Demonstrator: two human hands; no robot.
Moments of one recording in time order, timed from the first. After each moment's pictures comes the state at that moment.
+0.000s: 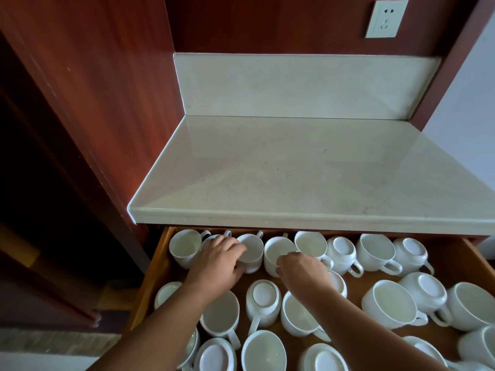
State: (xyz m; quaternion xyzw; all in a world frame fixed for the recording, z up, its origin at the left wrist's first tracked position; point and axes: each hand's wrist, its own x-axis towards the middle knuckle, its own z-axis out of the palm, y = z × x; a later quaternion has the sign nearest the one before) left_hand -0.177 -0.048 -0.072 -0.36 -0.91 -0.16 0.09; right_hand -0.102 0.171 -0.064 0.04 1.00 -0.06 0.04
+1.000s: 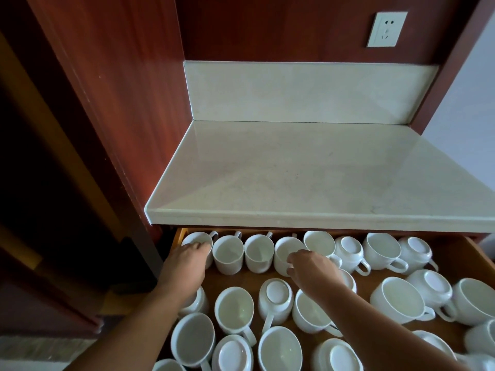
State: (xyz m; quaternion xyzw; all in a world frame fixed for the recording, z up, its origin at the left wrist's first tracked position) left_hand -0.191 -0.128 -0.064 -0.23 -0.97 -0.03 0.05; right_hand -0.097 0.163 -0.055 0.08 0.99 -0.08 0.05
